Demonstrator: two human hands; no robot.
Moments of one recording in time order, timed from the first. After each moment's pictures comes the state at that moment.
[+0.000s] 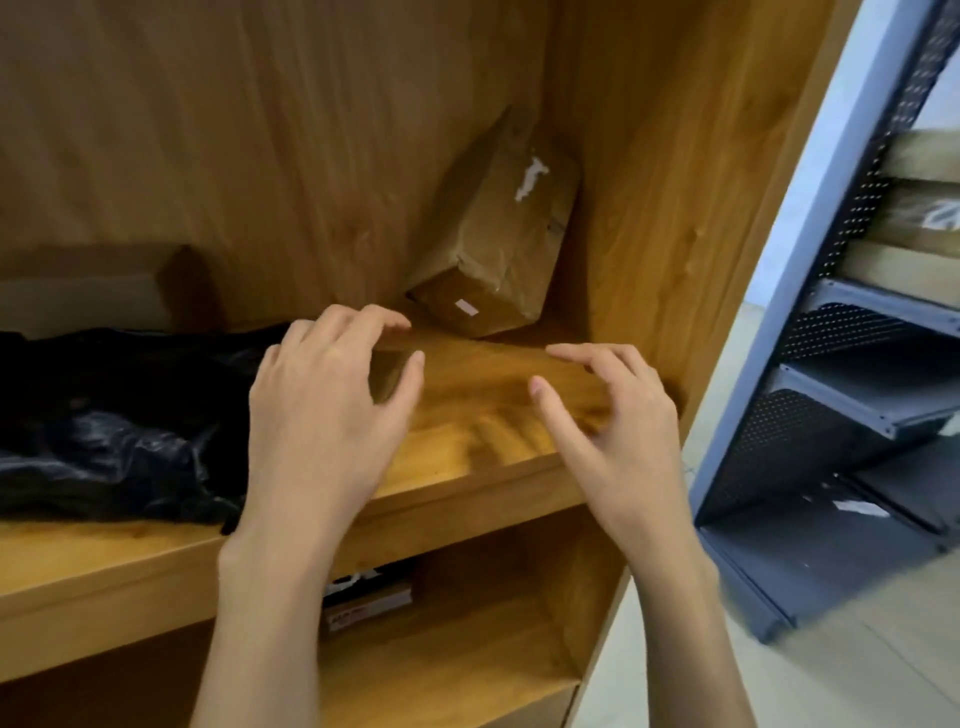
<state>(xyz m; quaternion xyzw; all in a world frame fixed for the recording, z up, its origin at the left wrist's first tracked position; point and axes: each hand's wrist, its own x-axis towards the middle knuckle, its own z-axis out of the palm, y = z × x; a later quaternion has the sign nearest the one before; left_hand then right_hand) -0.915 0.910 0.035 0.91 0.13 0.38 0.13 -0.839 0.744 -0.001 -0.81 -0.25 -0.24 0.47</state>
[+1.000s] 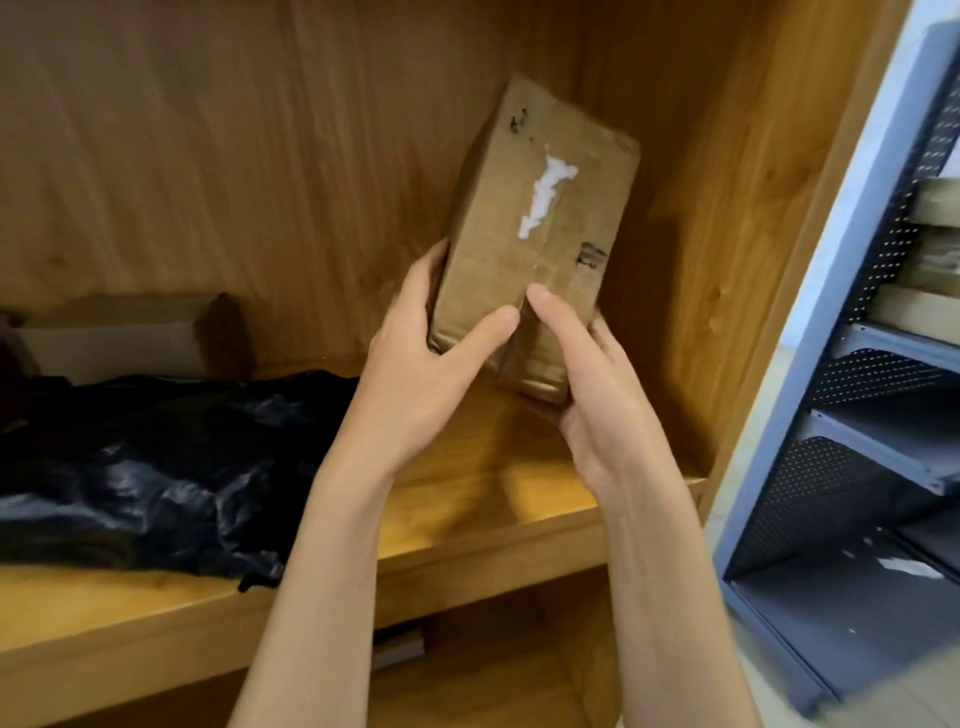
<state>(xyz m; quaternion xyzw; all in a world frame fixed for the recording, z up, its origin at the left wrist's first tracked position) -0.860 0.908 0.069 0.79 -0.01 0.35 0.51 -0.813 0.788 0.062 -0.58 -0.18 0.10 0.79</state>
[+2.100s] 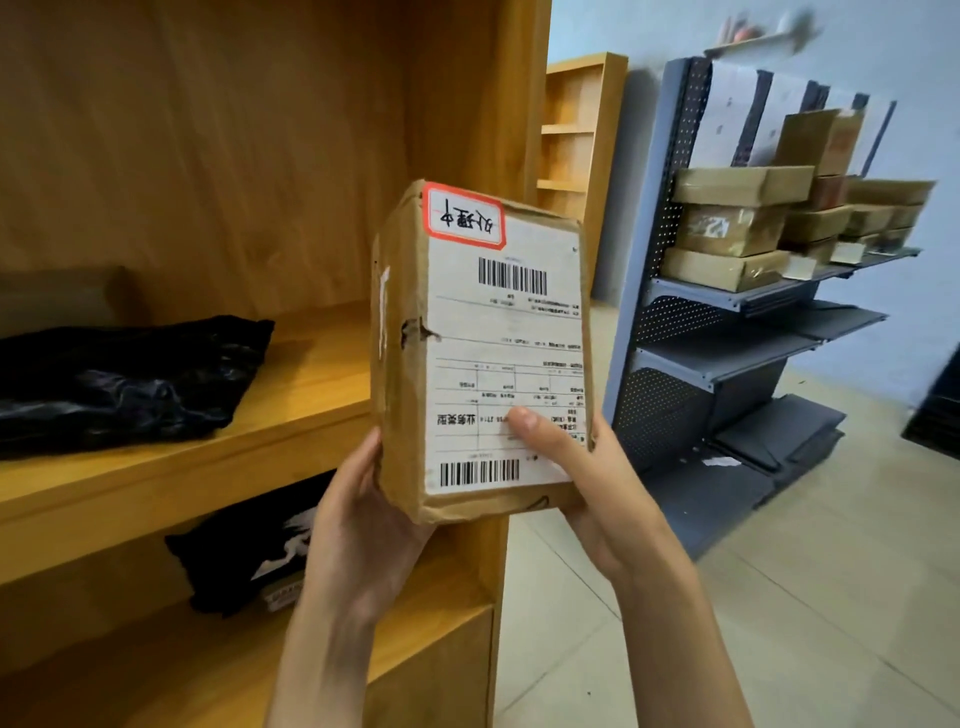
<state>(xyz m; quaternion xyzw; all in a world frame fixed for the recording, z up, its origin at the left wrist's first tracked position) -1.023 0.800 -0.018 0.42 -0.10 0.04 0.90 -0.980 0.640 0.007 -0.57 -0.20 0.08 0.79</state>
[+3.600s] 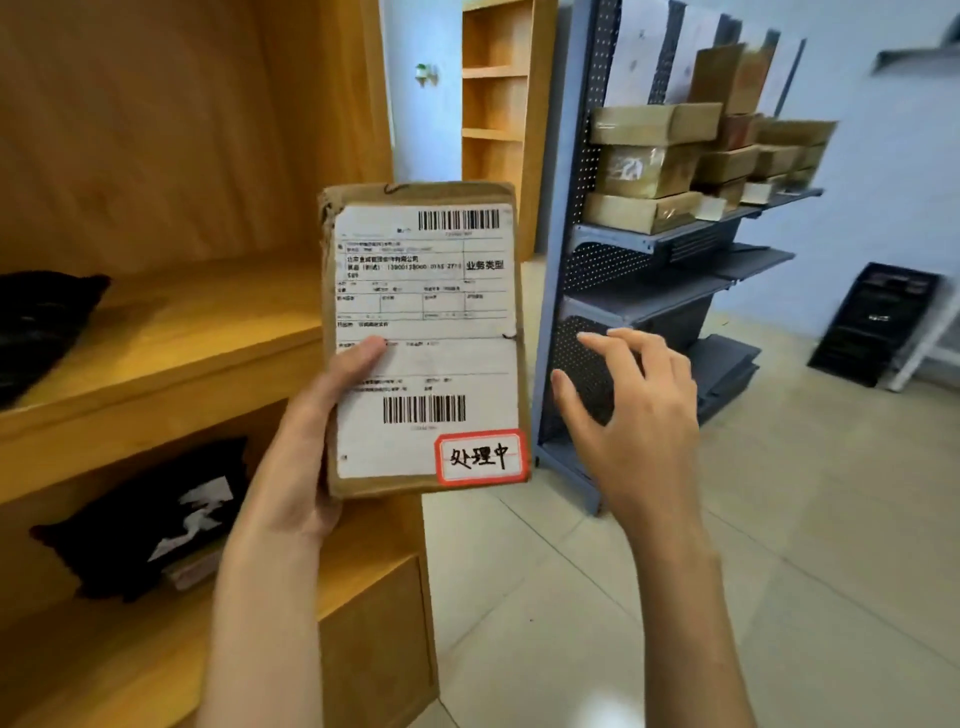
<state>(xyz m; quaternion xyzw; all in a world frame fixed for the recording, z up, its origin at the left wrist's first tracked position) -1.020 0.716 0.011 0.58 -0.01 0.08 0.81 -0.977 0.522 -0.030 -0.85 -0.06 -0.45 0.26</state>
